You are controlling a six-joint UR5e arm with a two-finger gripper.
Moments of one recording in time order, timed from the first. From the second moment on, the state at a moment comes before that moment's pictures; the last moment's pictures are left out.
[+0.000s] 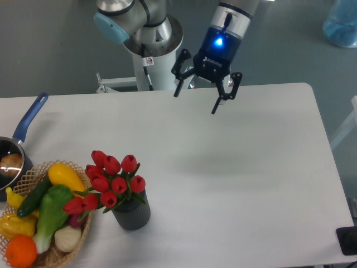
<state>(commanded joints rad) 2.81 -1.43 -1.99 -1.05 0.75 1.12</state>
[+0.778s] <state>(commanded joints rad) 2.67 -1.61 -1.90 -0.98 0.82 1.16</state>
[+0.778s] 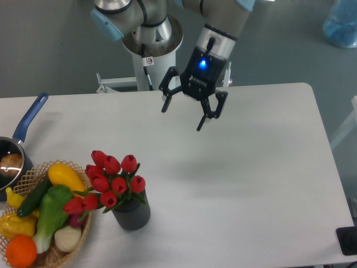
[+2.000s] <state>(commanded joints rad) 2.51 -1.86 -1.78 -0.81 0.71 1.18</state>
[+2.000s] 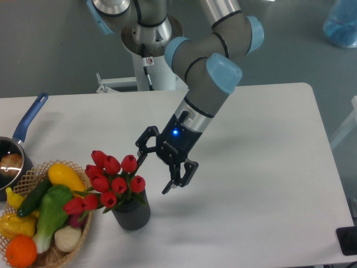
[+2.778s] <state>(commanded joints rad) 2.49 -1.91 -1.77 -0.77 0.66 1.18</state>
